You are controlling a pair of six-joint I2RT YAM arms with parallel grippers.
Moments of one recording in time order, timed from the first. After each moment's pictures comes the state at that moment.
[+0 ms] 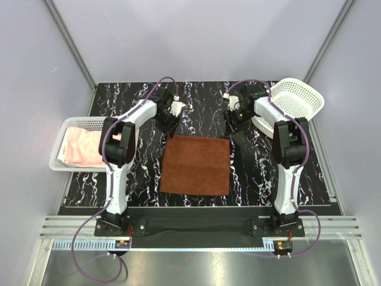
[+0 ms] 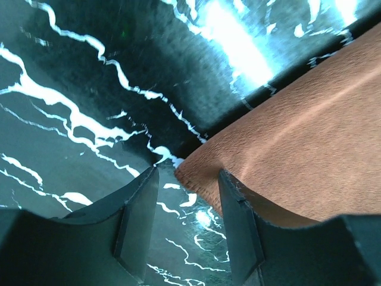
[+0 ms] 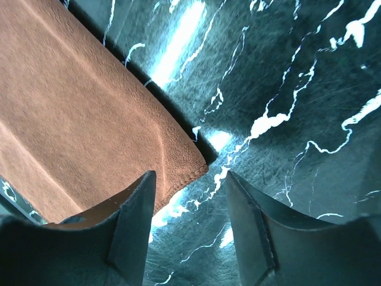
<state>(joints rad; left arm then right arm) -0.31 2.19 1.74 -0.84 0.26 0.34 0.21 2.12 1.69 -0.84 -0.49 -0.26</state>
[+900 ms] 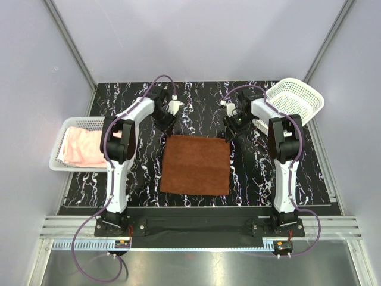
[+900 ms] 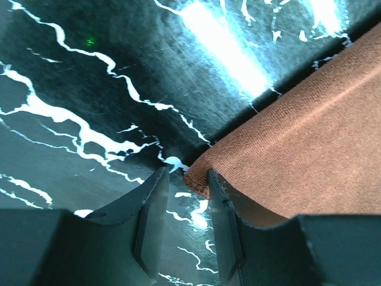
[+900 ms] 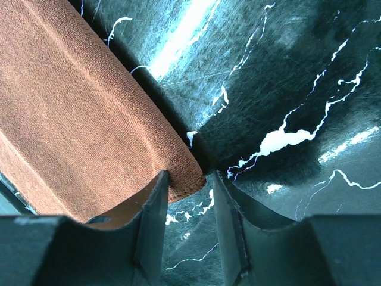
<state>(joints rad) -0.28 2.26 1.84 -0.91 0.35 0.40 0.20 2.24 1.73 -0.91 -0.54 -0.38</state>
